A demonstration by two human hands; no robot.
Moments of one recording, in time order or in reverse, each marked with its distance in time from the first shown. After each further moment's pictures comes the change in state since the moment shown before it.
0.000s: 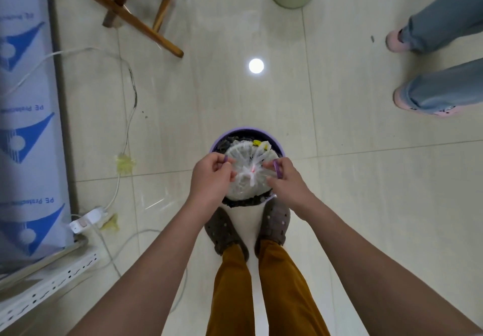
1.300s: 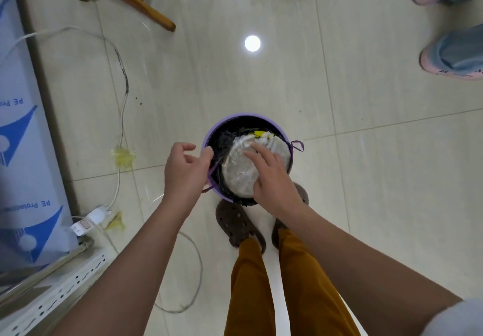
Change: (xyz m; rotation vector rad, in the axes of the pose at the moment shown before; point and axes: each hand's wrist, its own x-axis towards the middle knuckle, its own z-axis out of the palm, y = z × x) left_hand 0.060 -0.067 -0.046 0.108 0.114 -0.050; right_hand 0.030 0.042 0.087 -0.602 0.090 -0.491
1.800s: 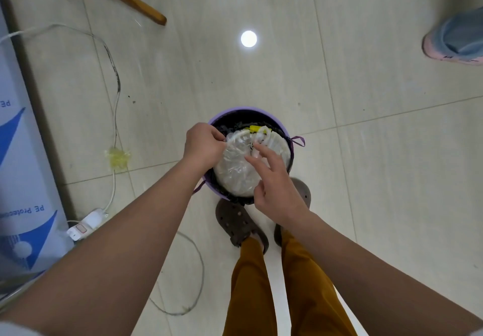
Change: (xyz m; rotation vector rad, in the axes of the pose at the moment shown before) left_hand 0.063 0.006 0.051 0.483 -0.155 0.218; right_hand -0.015 0.010 0.012 0.105 0.056 -0.033
